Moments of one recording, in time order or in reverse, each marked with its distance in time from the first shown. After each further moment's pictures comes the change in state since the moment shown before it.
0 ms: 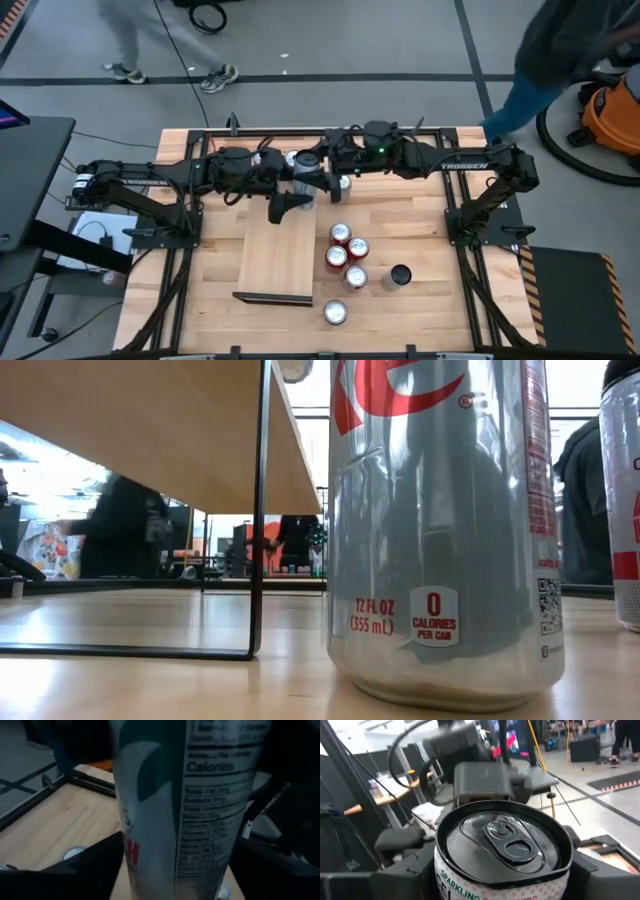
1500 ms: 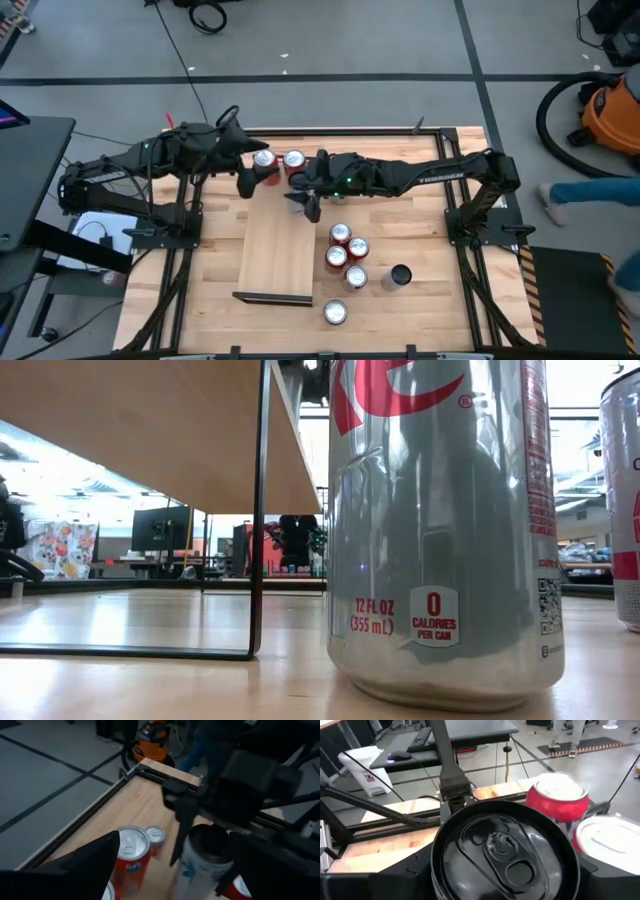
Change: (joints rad) left arm 0.115 -0.175 0.176 -0.494 -0.151 0.048; right arm 0.078 0.160 0.002 -0.142 0.308 -0.124
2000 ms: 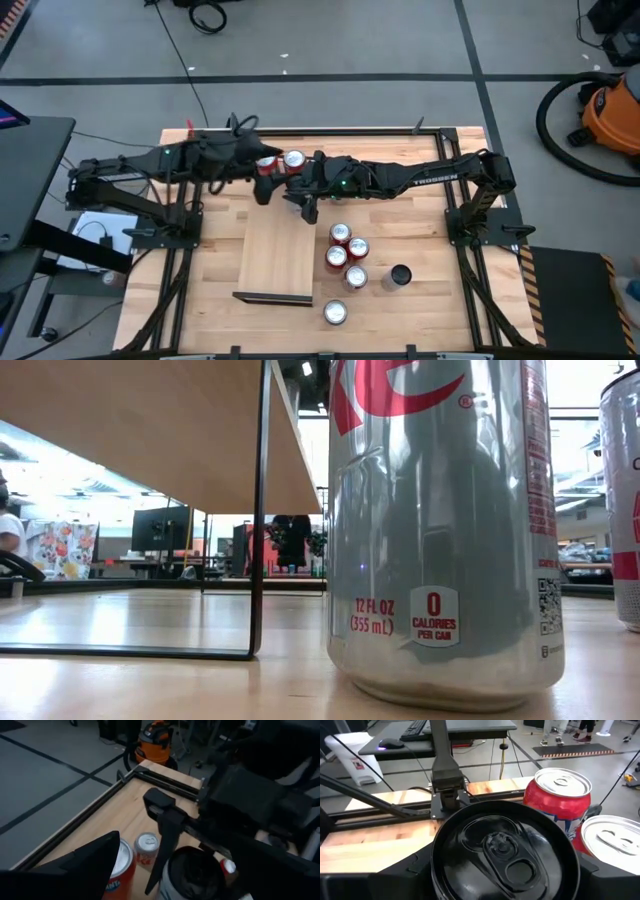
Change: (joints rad) left arm -0.078 0.104 -0.001 0.106 -0.108 -0.033; right arm 0.002 0.031 0.002 0.004 0.028 -0.087
